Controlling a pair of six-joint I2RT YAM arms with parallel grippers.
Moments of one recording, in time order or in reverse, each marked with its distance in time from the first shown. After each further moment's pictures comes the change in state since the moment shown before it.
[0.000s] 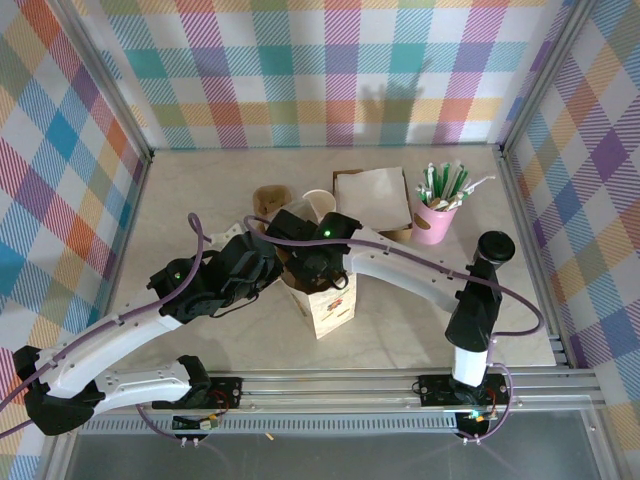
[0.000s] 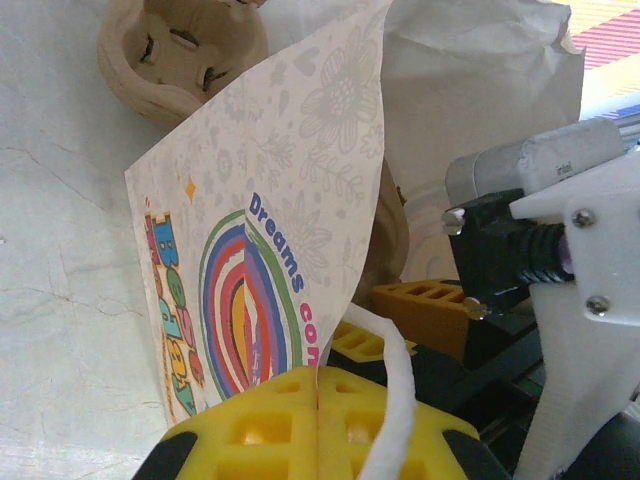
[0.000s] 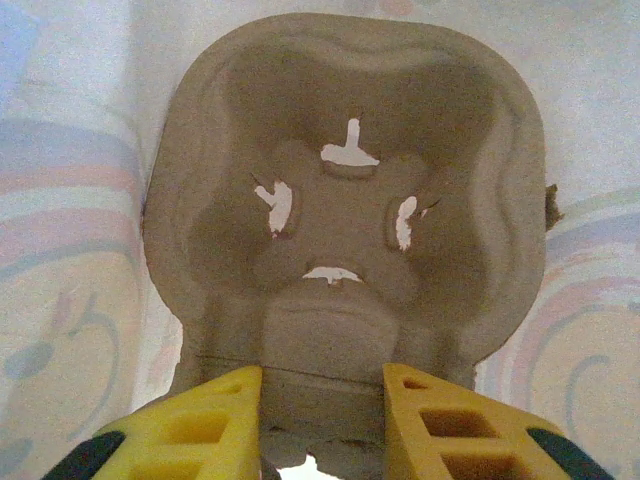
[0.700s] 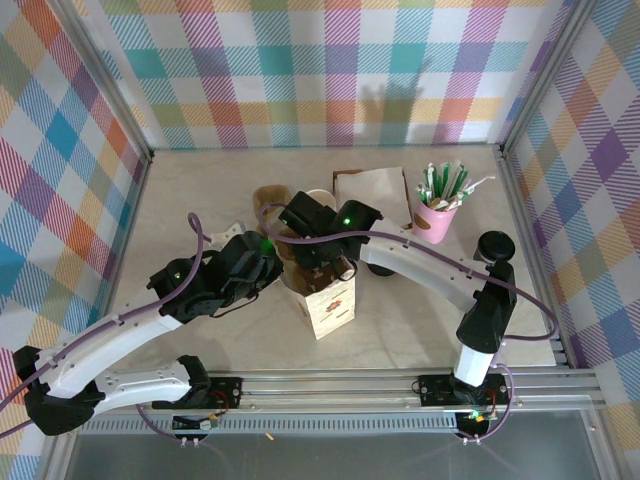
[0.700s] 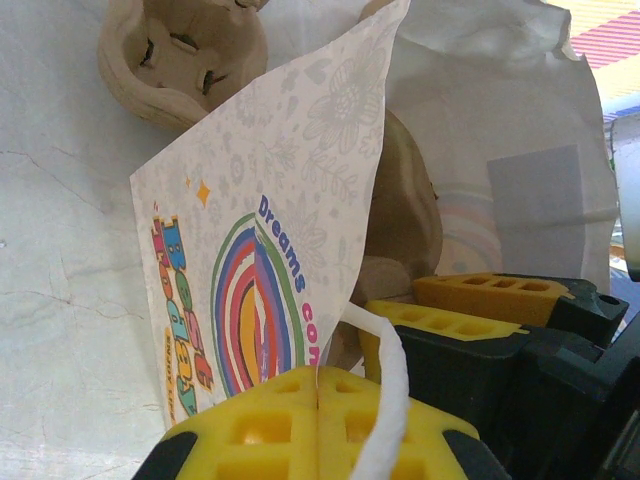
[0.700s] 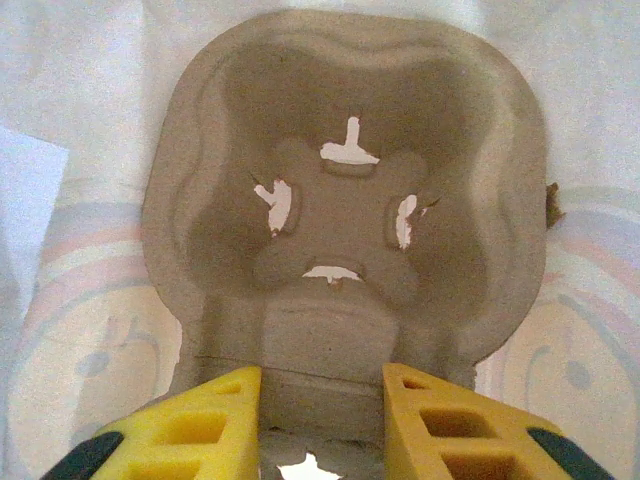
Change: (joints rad) left arm 0.001 0.000 0.000 0.001 -0.003 0.004; right arm -0.070 -0.071 -0.018 0.051 -0.120 0.083
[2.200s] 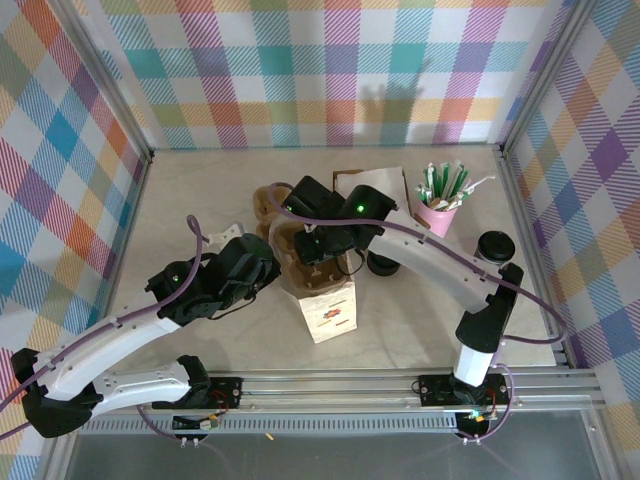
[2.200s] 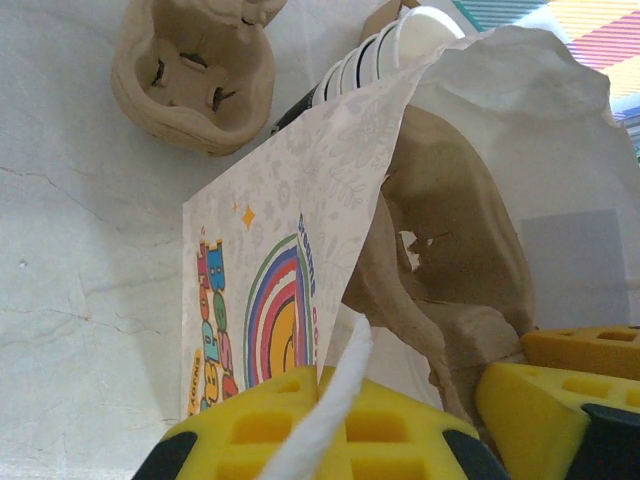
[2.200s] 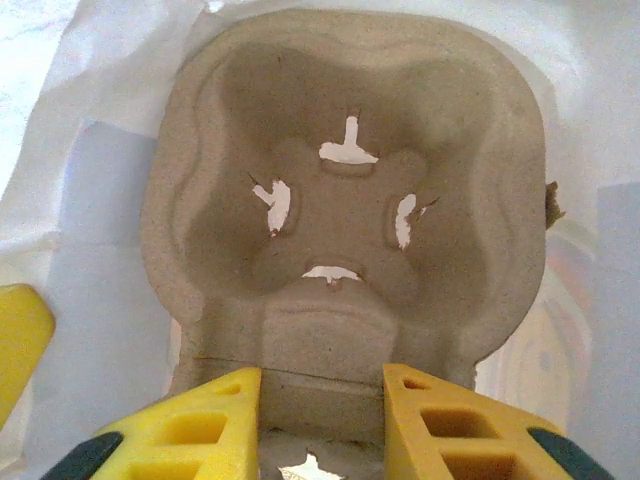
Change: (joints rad) left arm 0.000 -0.021 -0.026 0.006 -0.020 0.039; right arm -0.014 0.005 0.193 -0.172 -0.073 0.126
